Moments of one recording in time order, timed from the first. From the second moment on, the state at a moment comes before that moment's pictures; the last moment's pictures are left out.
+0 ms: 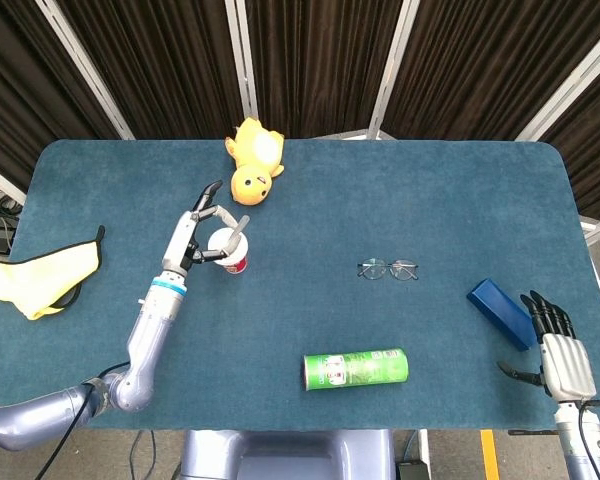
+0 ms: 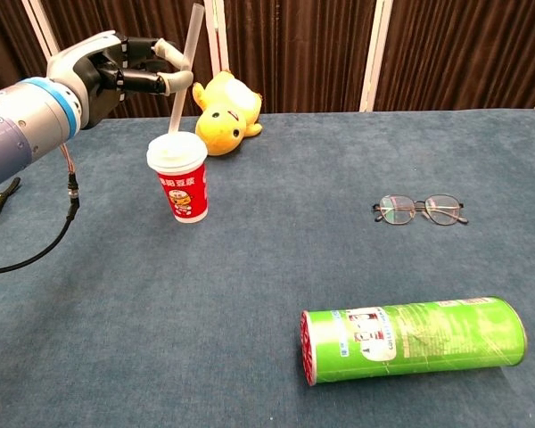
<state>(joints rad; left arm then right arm) -0.69 -1.68 -0.48 -1.47 1.05 1.00 -0.45 0.09 -1.30 0.07 -1.38 -1.44 1.39 0.23</state>
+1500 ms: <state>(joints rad) -0.67 -1.69 -0.42 -1.40 1.14 1.01 -0.58 0.08 -1.30 0.07 -1.38 -1.45 1.39 0.23</state>
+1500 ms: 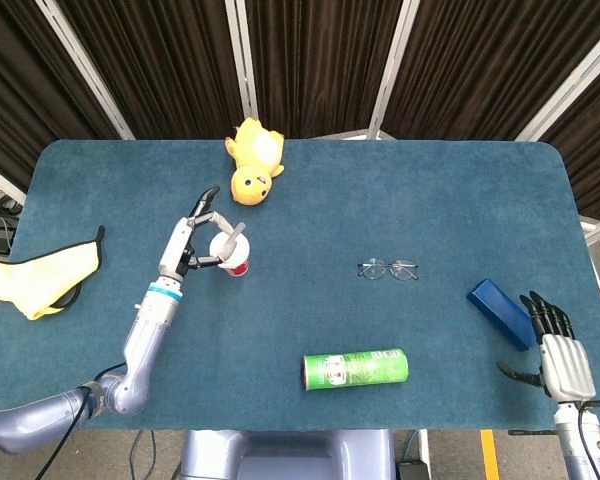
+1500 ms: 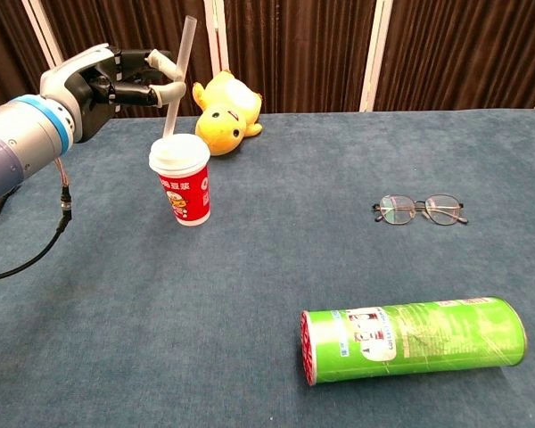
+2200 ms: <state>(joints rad) -0.64 -1.67 -0.39 -1.37 1.16 1.01 -0.61 0.08 -1.30 0.07 -1.38 -1.44 1.39 0.22</state>
